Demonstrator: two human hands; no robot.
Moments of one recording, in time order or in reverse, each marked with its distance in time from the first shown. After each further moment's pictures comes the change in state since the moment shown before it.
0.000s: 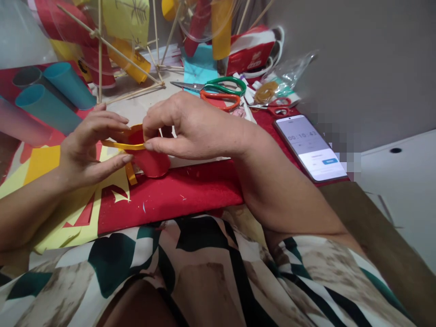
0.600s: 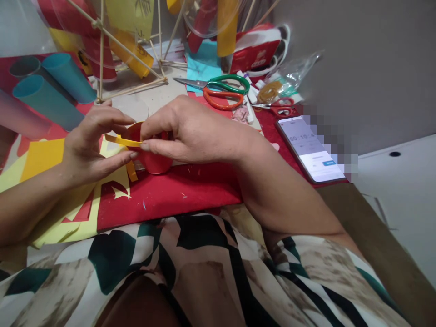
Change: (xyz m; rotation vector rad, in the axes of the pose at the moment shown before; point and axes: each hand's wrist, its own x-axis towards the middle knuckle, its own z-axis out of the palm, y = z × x) left_hand 0.000 0.004 0.005 0.064 -0.004 -0.045; right_hand 0.001 -0.004 0.012 -0.009 0.006 -0.002
